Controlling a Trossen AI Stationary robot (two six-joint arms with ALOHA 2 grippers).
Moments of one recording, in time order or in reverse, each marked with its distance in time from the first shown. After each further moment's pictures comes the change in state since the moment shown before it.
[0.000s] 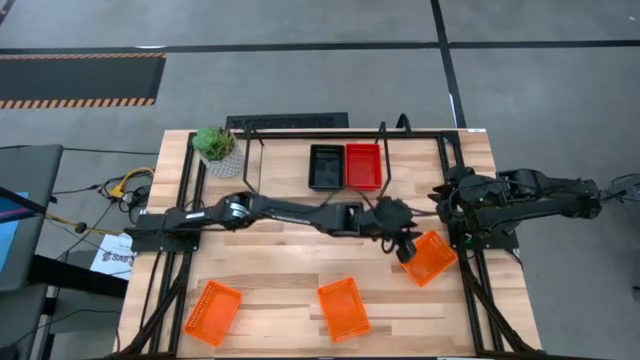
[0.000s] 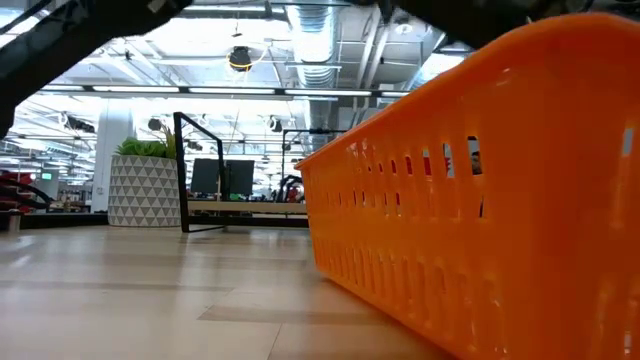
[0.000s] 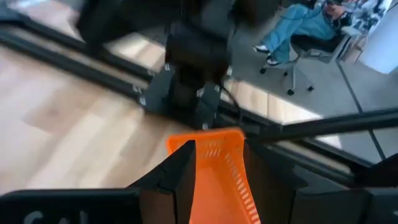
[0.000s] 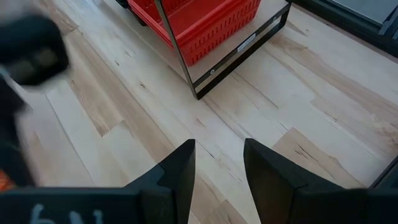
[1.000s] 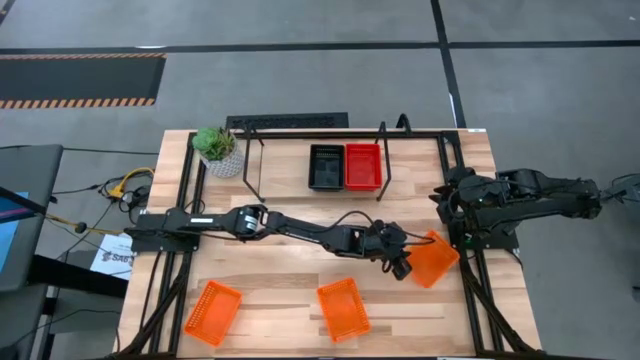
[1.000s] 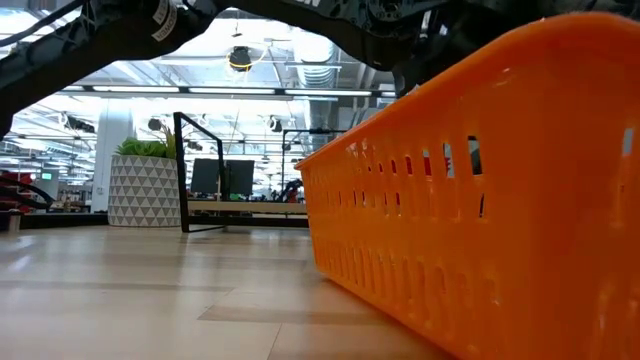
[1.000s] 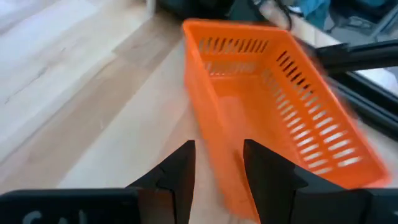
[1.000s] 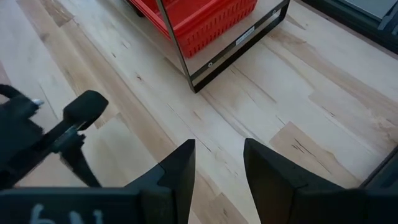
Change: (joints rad) left arm -0.052 0.175 -0.001 0.000 -0.059 -0.149; right arm 0.001 0.000 0.000 -0.025 -0.009 -0.009
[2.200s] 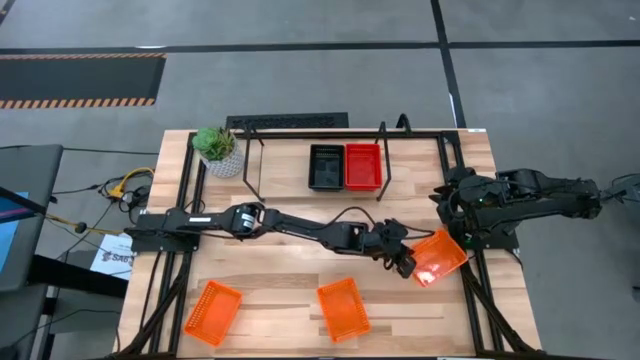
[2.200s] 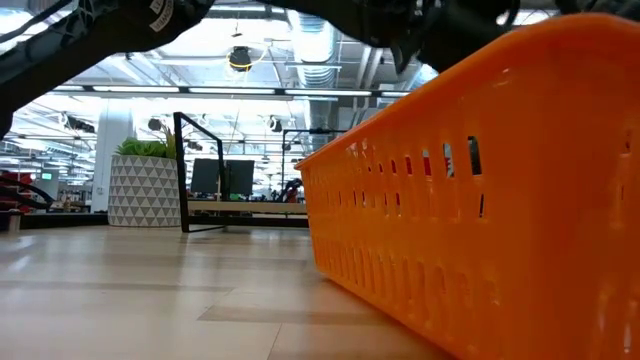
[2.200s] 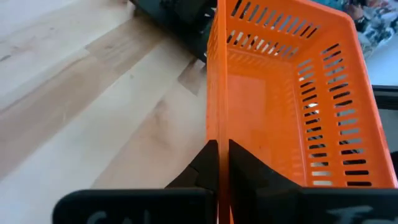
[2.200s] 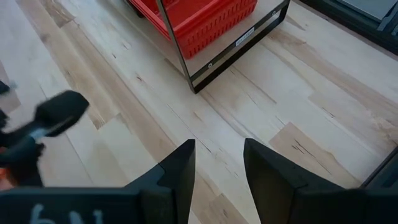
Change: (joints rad) left arm 0.003 -0.050 0.003 0.011 0.081 -0.181; right arm 0.000 0.000 0.000 0.002 0.002 0.000
